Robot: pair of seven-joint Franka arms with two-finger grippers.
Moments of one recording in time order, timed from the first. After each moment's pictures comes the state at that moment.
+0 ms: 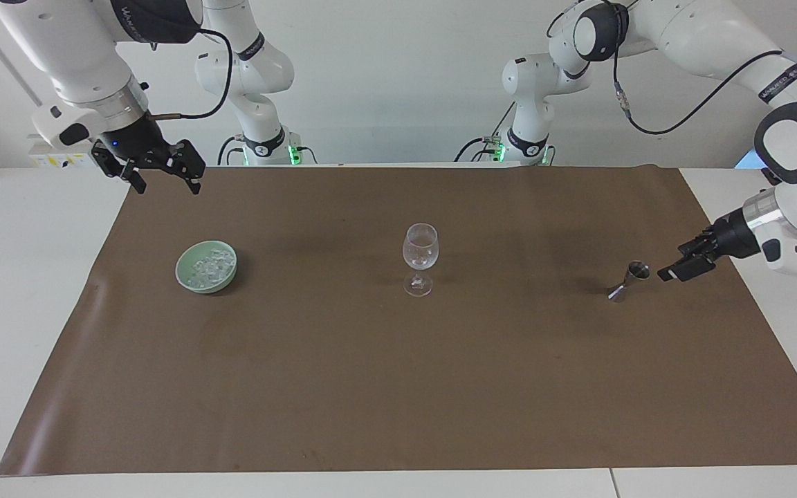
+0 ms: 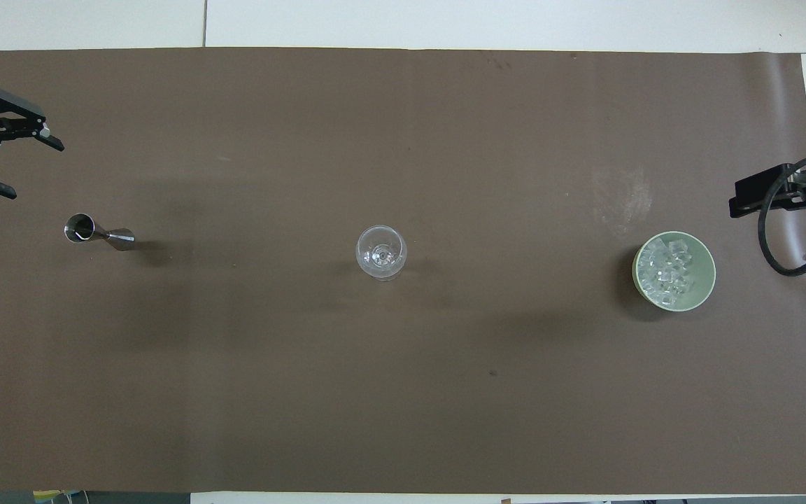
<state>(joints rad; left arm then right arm) 0.06 0.48 0.19 -1.19 -0.39 1.43 -0.60 0.02 0.01 -0.03 -1.55 0.01 1.51 0.05</state>
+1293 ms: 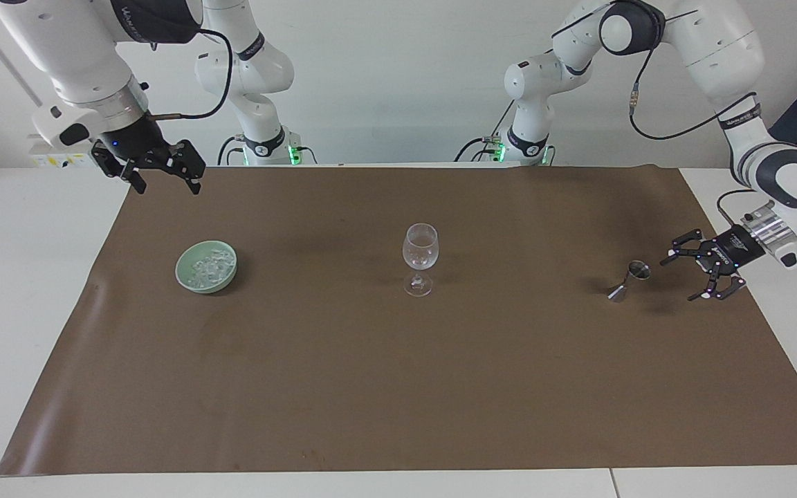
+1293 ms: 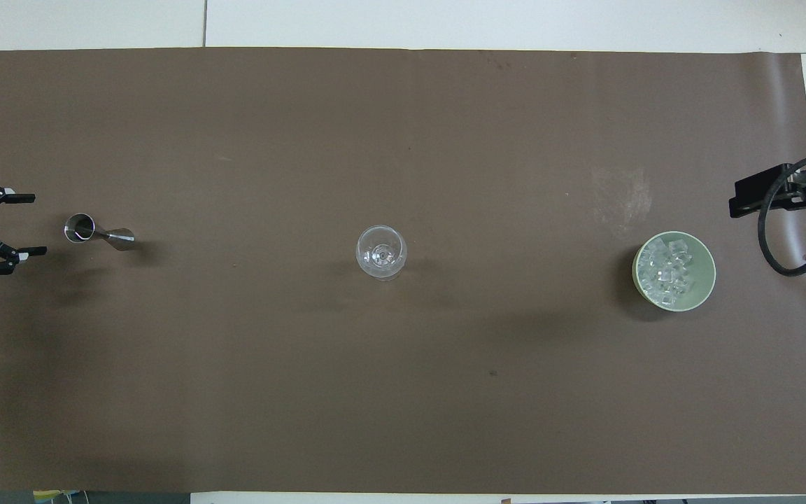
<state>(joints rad) 0.27 0.39 0.25 -1.82 -0.87 1.81 -0.97 0.02 0.01 -0.03 -1.55 0.01 1.51 0.05</state>
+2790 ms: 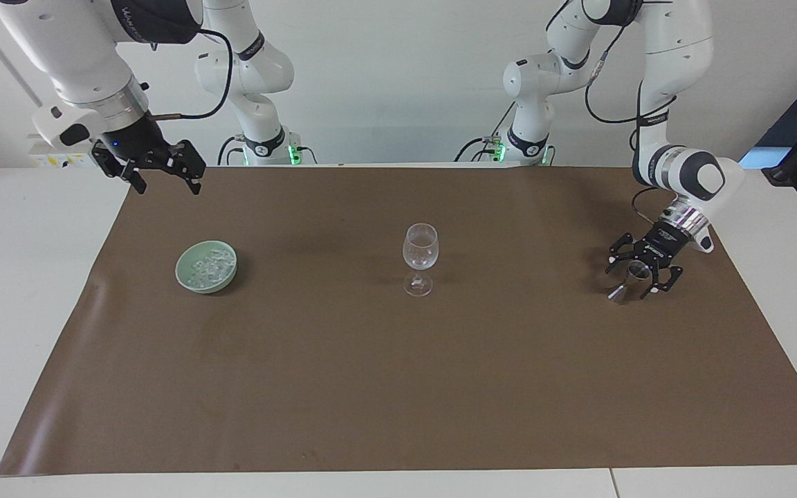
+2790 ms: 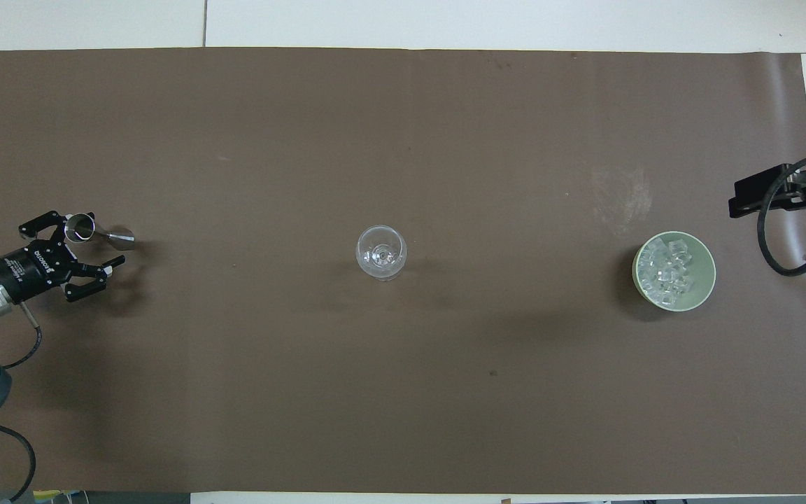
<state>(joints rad) 0.15 0.23 0.22 -2.27 -1.39 2.13 -0.68 0.02 0.01 -0.03 -1.55 0.01 1.51 0.05</state>
